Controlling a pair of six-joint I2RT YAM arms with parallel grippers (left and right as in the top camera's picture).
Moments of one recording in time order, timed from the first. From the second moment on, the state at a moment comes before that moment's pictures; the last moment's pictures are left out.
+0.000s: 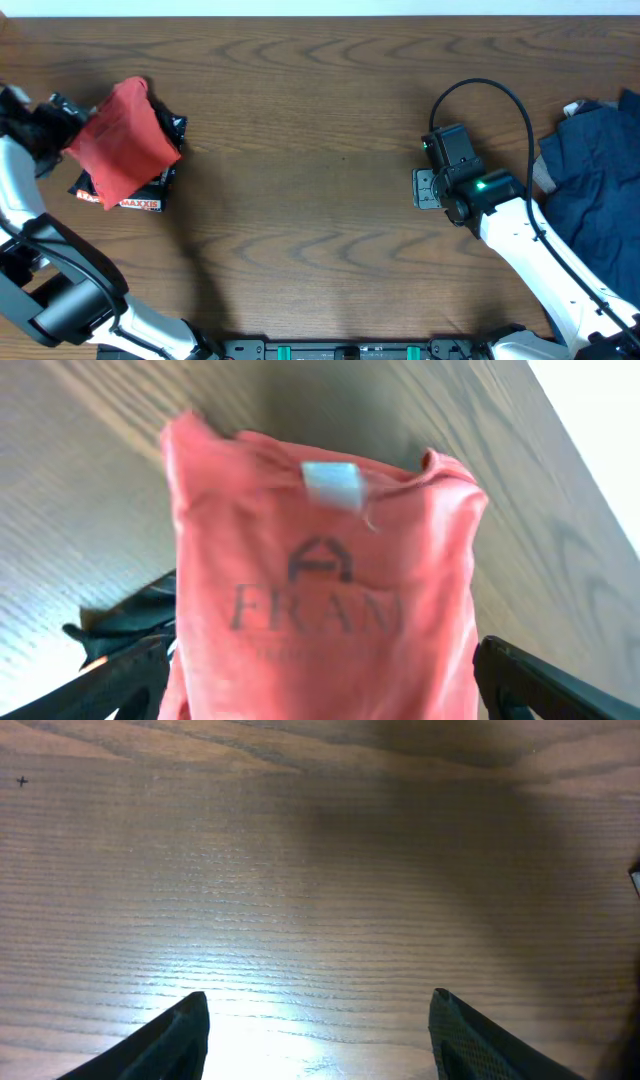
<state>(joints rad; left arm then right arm) 0.67 1.86 1.52 -0.68 0.35 -0.30 0.39 1.39 0.94 -0.70 0.22 0.29</state>
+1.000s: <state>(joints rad) -0.16 1.86 1.50 -1.51 0.21 -0.22 0.10 1.43 0.94 -1.08 -0.12 0.32</state>
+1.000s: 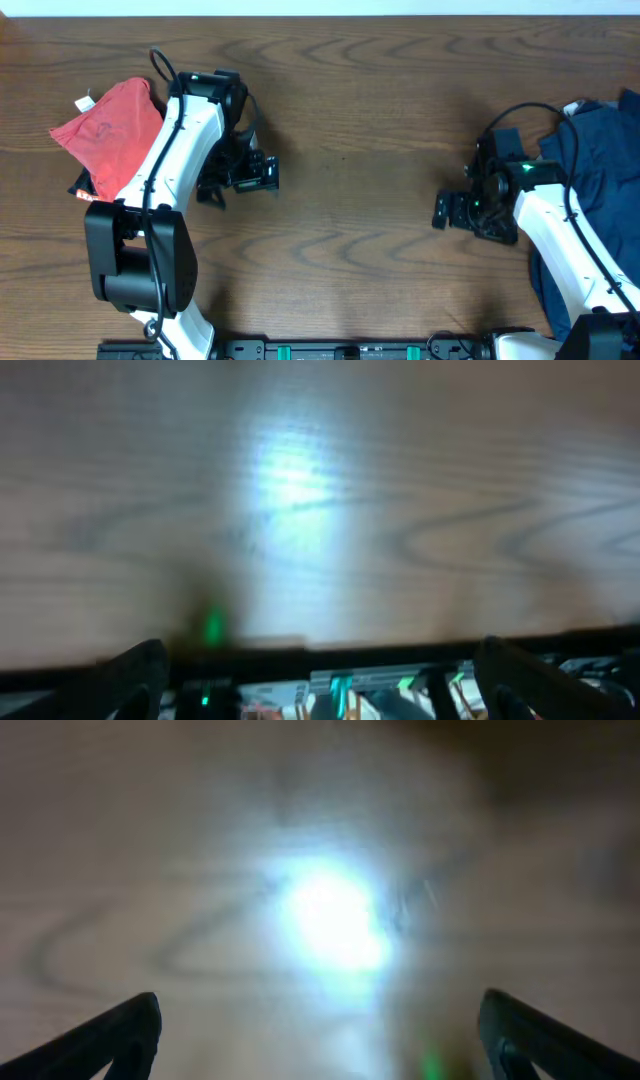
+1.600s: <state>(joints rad) -0.23 0.66 0.77 -0.78 0.07 -0.25 0.28 0.66 0.78 -0.80 0.16 0.41</state>
